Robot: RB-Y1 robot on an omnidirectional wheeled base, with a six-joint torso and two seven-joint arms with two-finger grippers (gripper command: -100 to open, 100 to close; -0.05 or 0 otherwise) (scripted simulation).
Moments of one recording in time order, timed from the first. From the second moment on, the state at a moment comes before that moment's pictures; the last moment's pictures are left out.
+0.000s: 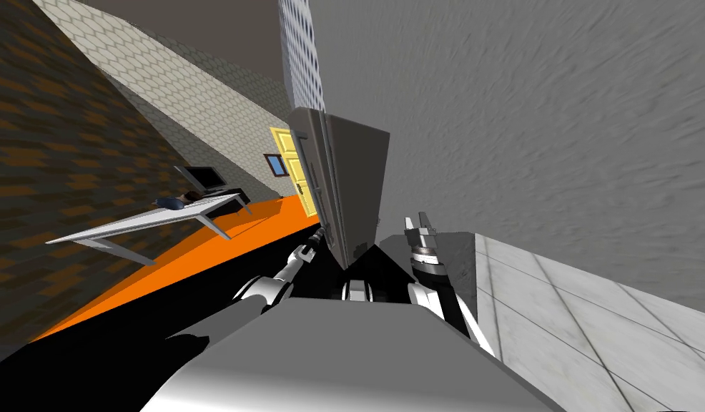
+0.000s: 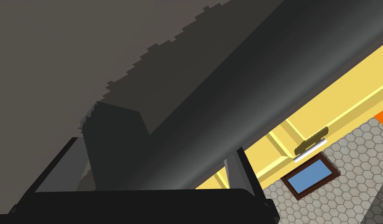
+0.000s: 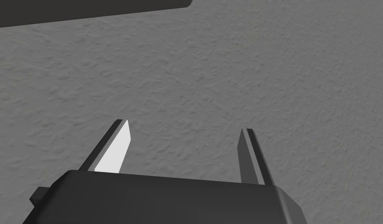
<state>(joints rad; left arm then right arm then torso) -0.43 0.36 -0.06 -0.64 -0.21 -0.55 -0.29 0.52 -0.02 0.06 -2.29 0.05 -0.43 -0.14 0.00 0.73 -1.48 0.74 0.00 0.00</state>
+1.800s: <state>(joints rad) -0.10 0.31 0.01 -1.09 -0.24 -0.43 -0.33 0.52 -0.02 0.06 -2.29 0.05 -0.43 -0.14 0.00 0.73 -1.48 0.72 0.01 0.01</state>
